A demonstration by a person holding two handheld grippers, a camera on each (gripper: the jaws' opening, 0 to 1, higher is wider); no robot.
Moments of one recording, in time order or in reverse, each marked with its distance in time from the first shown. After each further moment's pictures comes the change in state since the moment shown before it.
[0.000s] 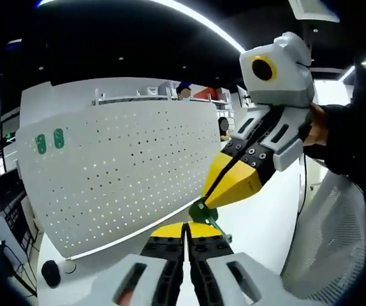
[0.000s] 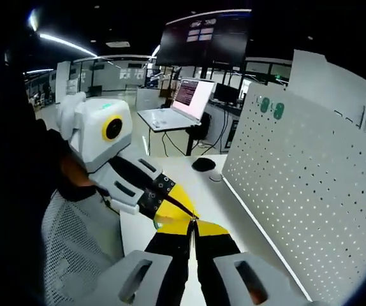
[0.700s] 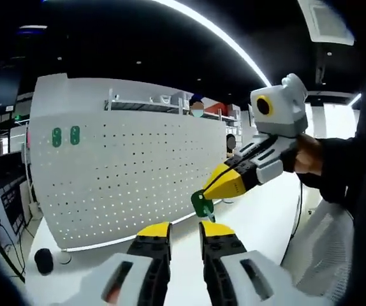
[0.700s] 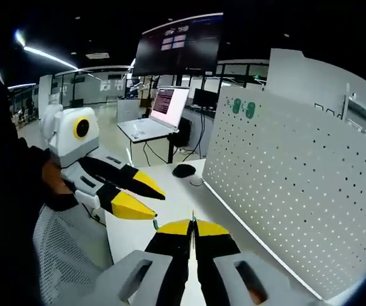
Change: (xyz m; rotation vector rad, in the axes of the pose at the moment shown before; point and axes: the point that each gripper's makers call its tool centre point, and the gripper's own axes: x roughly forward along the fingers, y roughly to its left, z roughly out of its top) left arm -0.022 0.008 0.018 -0.132 -0.097 0.027; right arm -0.010 -0.035 0.001 0.095 -0.051 -0.124
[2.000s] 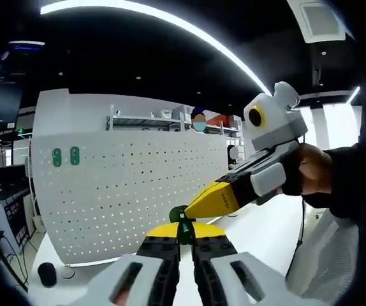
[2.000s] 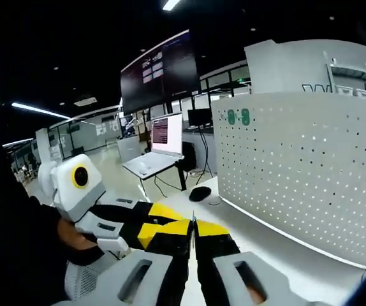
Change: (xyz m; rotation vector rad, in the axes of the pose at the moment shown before) left arm 0.009 -0.004 0.023 0.053 -0.091 0.038; right arm 0.006 0.022 0.028 0.274 -0.146 0.074
